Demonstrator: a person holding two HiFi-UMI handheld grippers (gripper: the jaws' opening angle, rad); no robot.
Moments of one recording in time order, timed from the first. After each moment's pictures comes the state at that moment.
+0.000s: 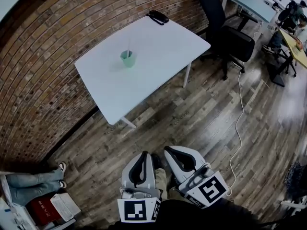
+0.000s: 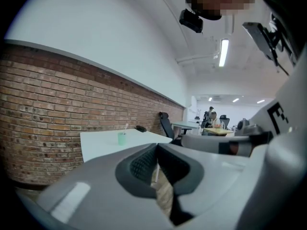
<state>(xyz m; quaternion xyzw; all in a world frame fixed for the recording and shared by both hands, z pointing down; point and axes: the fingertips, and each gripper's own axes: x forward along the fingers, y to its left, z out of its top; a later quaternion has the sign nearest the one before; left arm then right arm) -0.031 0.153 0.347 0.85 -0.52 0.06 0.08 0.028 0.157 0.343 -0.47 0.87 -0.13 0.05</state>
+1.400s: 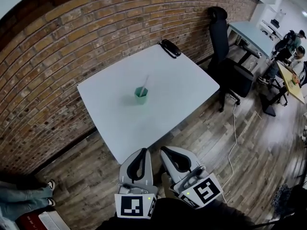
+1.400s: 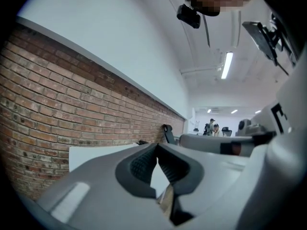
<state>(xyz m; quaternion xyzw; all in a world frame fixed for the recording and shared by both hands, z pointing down) -0.084 -0.044 0.303 0.86 -0.50 -0.01 0.07 -0.036 -0.033 0.292 -0.47 0.88 -0.06 0.03</state>
